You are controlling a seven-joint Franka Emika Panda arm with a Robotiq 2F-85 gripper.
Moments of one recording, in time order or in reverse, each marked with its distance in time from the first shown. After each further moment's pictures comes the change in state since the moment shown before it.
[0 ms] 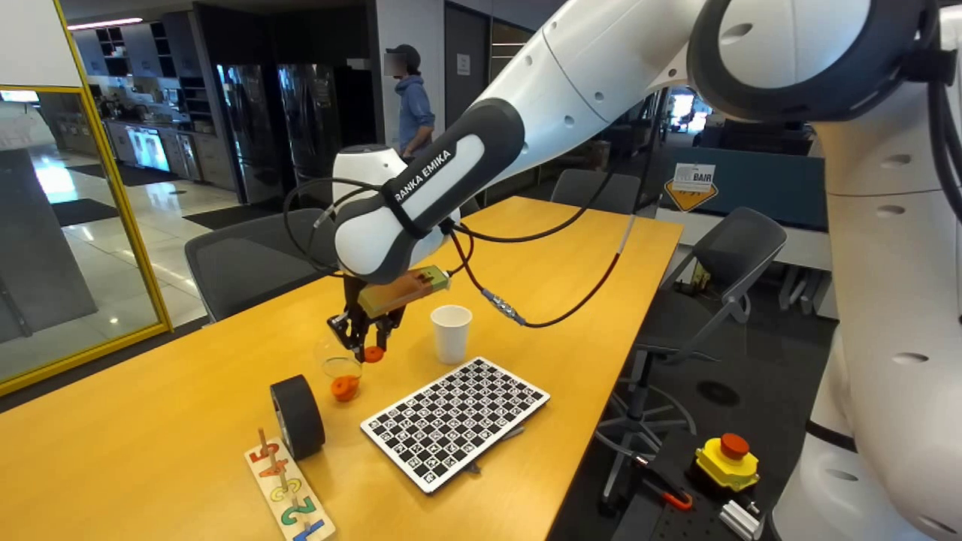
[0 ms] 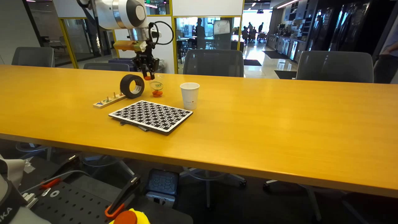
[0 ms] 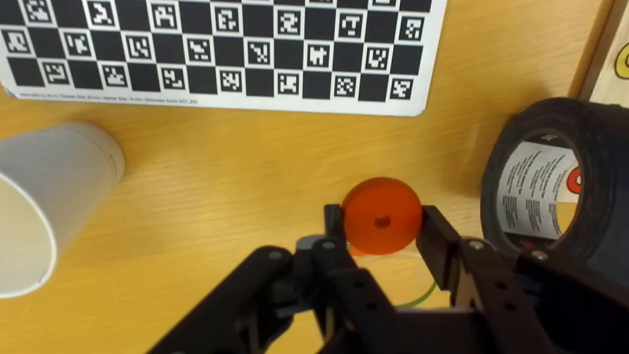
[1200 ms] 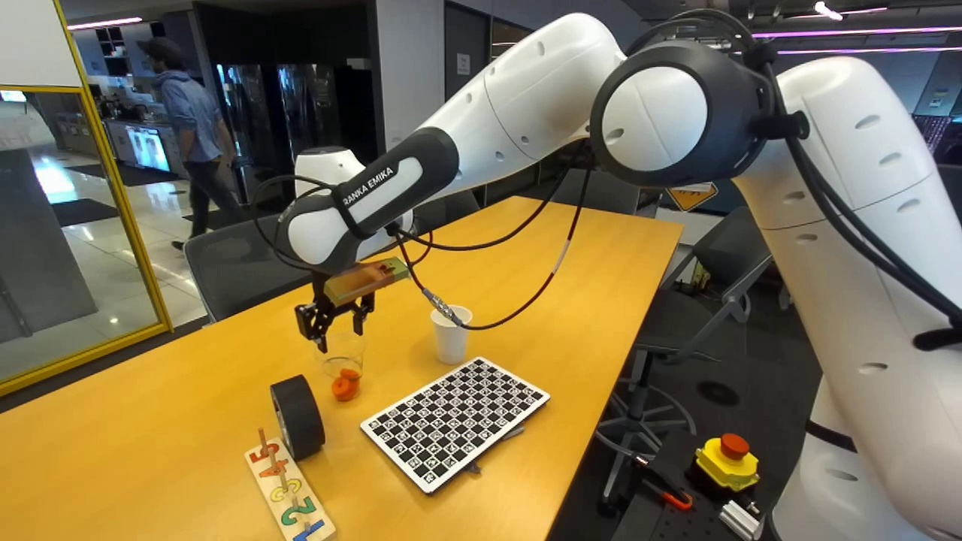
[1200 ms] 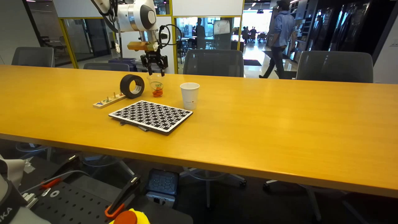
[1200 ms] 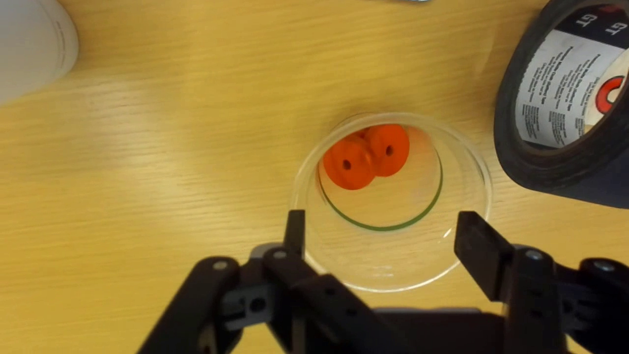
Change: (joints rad) arm 0.002 0.249 -0.005 0.380 -0.001 -0.145 -0.075
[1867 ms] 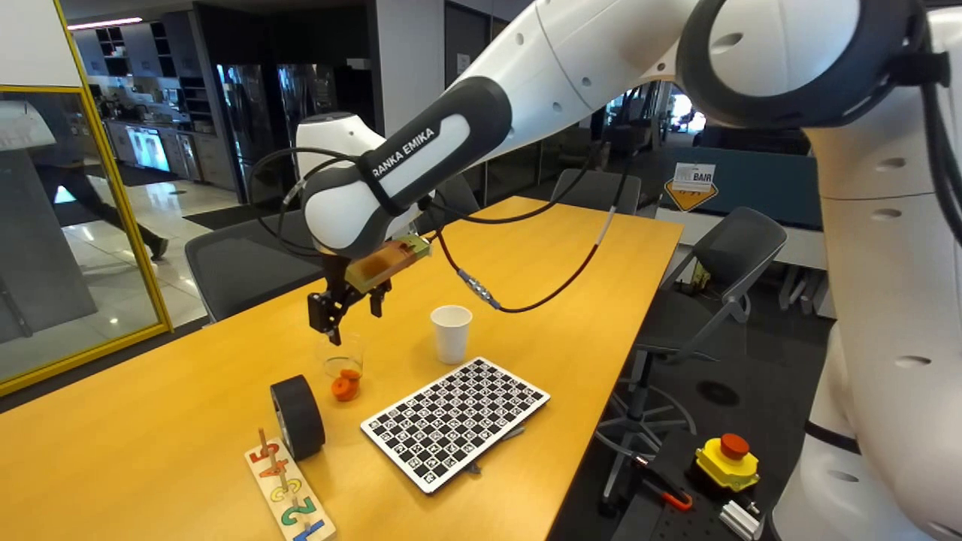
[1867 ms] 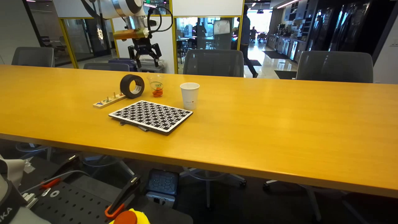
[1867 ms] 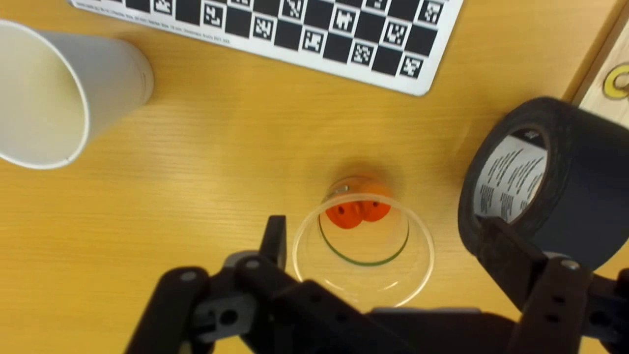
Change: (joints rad) arm 0.035 -0.251 0.003 -0.261 -0.084 -0.006 -0.037
